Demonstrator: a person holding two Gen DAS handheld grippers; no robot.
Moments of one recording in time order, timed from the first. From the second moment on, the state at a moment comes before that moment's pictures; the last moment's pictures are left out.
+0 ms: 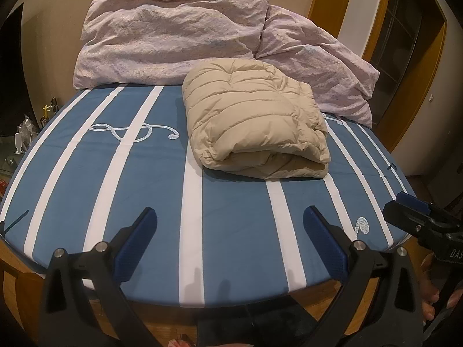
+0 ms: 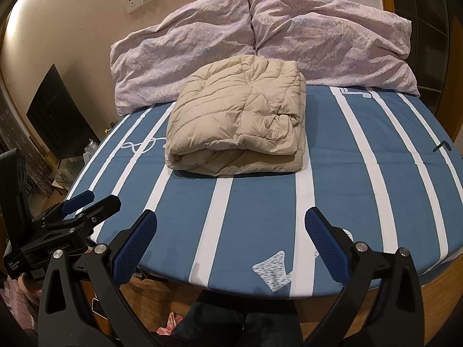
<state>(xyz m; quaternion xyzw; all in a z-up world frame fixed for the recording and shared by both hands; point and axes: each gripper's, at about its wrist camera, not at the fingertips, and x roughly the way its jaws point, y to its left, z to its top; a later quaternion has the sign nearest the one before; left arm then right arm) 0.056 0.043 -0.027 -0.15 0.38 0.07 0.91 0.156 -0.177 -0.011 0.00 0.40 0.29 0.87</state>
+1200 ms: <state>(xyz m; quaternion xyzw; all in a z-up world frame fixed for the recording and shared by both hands) 0.062 0.034 -0.035 -0.15 0.39 0.07 0.91 0.159 -0.176 -0.017 0.00 0.41 0.29 0.86</state>
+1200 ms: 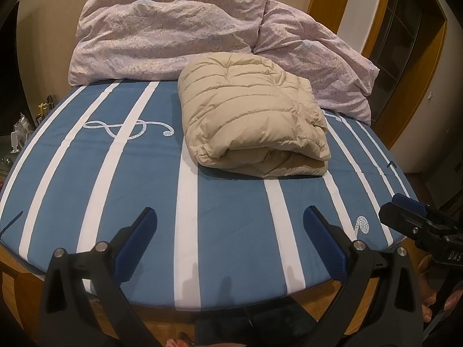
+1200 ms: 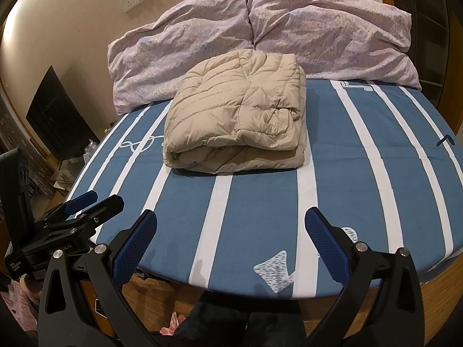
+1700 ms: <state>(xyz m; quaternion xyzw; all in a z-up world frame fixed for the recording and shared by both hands) 0.064 0.033 -0.036 -0.15 0.39 0.06 0.91 0.159 -0.173 -0.018 0.01 0.41 0.29 0.86</state>
